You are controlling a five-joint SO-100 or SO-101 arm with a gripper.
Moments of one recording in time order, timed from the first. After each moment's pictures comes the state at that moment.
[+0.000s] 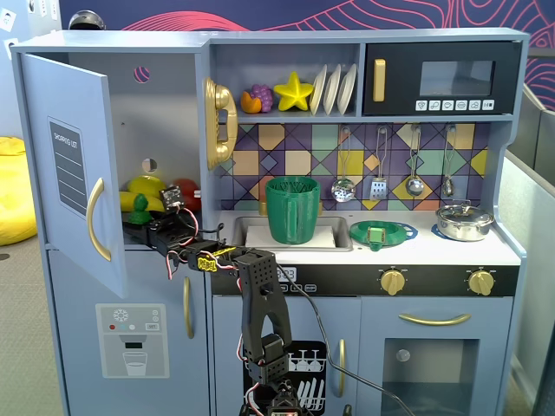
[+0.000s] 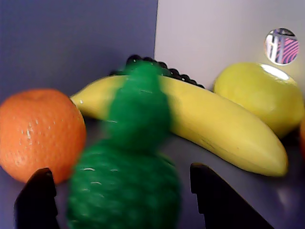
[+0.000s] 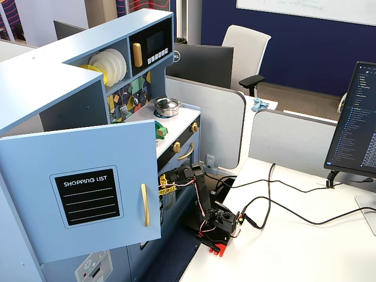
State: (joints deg) arm -41.6 79.2 92.0 -25.1 -97.0
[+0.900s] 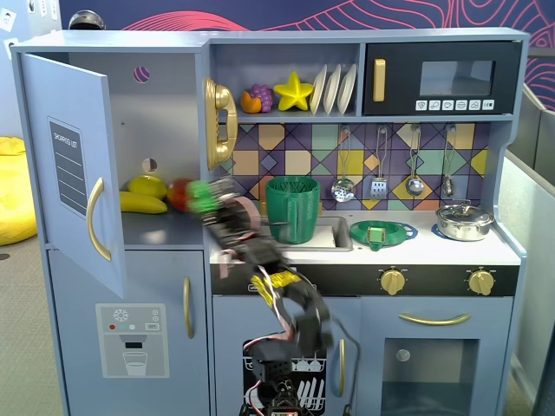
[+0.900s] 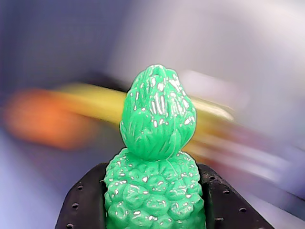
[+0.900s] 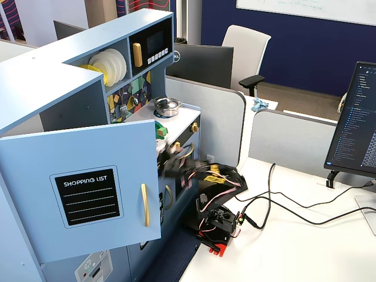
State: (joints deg) arm -28.3 153.1 128.8 12.0 -108.1
